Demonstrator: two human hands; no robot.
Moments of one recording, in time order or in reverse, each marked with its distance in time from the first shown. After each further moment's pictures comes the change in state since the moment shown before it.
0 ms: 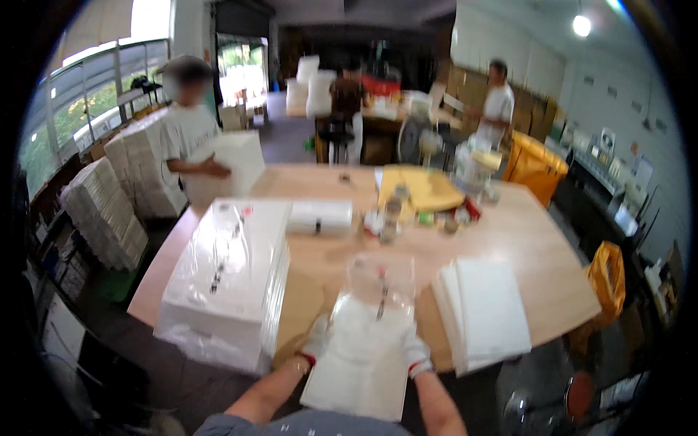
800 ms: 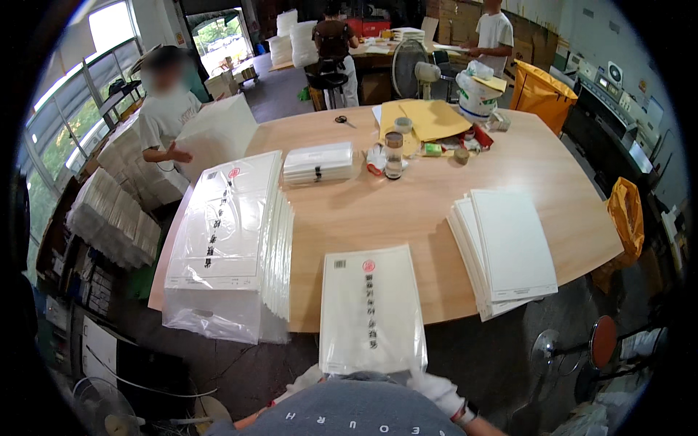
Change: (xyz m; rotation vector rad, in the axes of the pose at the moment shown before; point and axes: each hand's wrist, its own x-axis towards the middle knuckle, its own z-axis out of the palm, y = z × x) left_hand -0.182 0.033 -0.143 -0.931 -0.629 -0.369; right_hand -0.219 -0.012 -0.051 0.380 -0.436 -0.251
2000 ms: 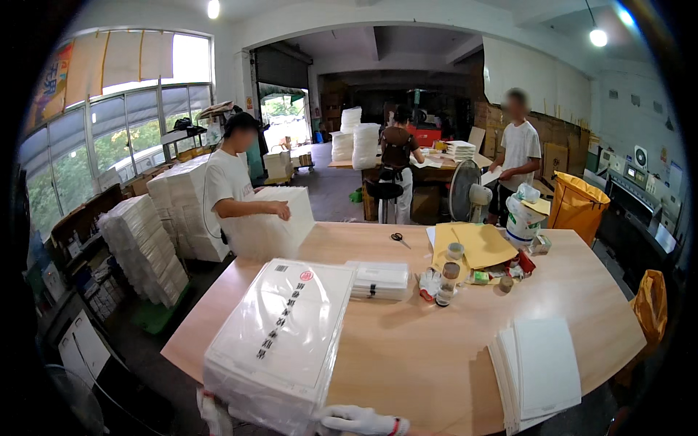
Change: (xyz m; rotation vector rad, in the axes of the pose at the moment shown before) left_hand -0.044 0.011 -0.229 -0.932 1.280 0.672; right_hand 0.228 -0.203 -0.023 0.868 -0.686 -0.467
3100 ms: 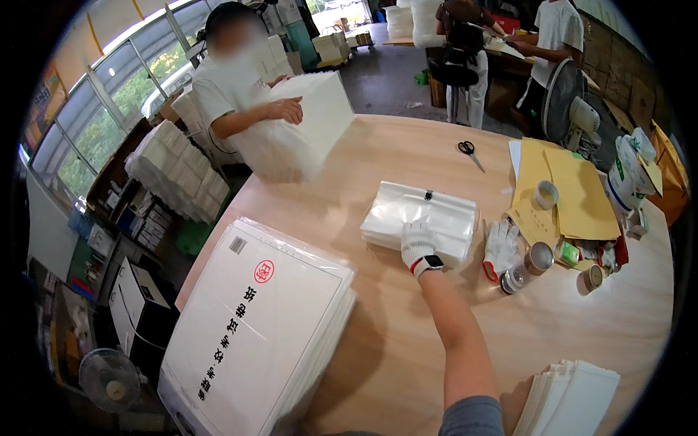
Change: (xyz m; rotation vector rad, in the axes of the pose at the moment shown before) left_hand -0.094 -0.158 0.024 1.330 0.437 -0.712; right_hand 0.285 0.007 -0.462 -1.707 0.778 0.079
